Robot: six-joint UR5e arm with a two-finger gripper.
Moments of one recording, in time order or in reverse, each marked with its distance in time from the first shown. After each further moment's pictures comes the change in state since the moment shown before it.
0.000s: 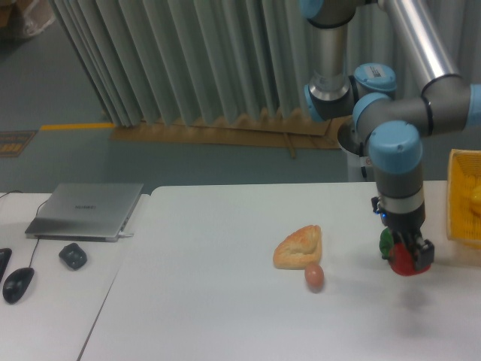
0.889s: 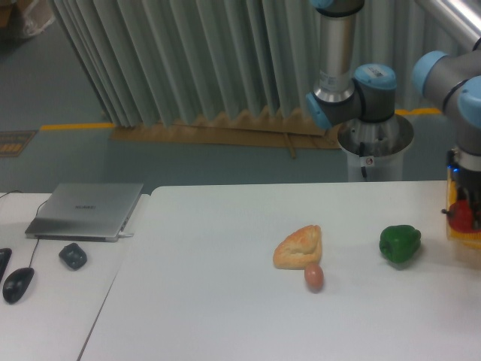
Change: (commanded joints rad) arm 0.302 0.094 -0.044 -0.123 -0.003 0.635
